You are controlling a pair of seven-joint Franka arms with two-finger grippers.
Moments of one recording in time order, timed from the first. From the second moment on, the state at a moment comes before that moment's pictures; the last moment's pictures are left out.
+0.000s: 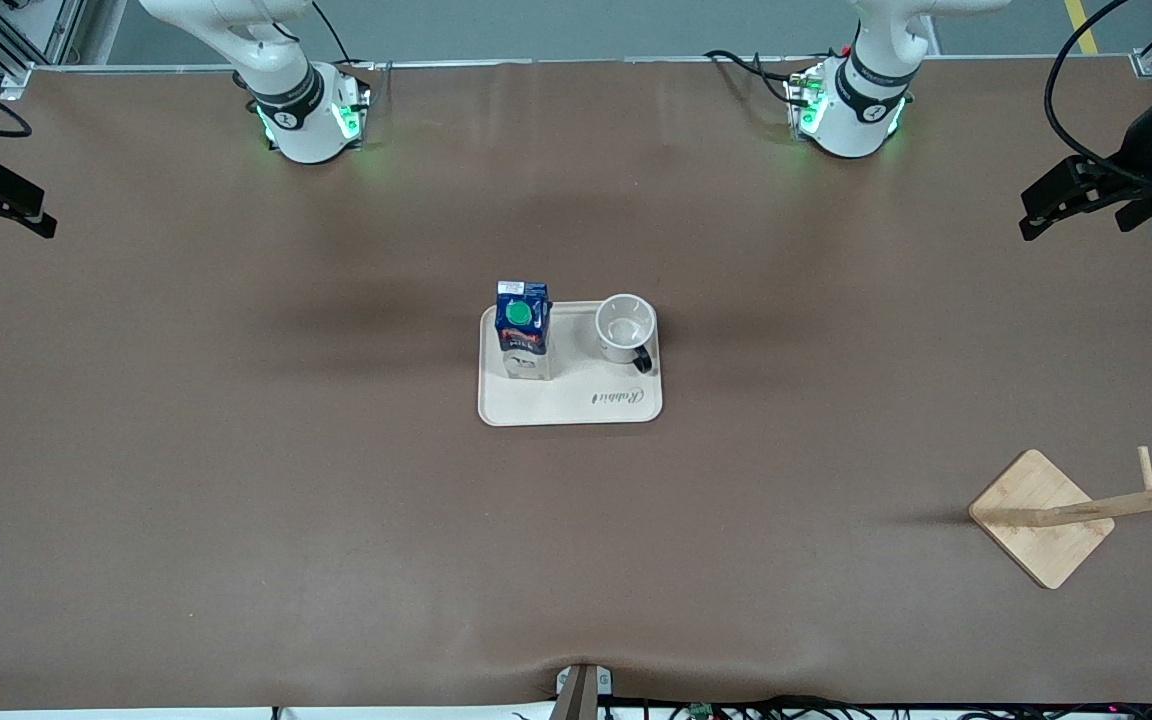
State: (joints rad) left arm -0.07 -0.04 -0.03 -1.52 0.03 1.47 -0.17; right arm 0.02 -0.08 -0.10 -1.58 -0.01 1.47 -0.09
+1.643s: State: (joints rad) left arm -0.32 0.33 -0.20 -1.53 0.03 1.69 -0.74; right arm 0.00 -0.07 -0.10 -1.58 -0.01 1.47 -0.09
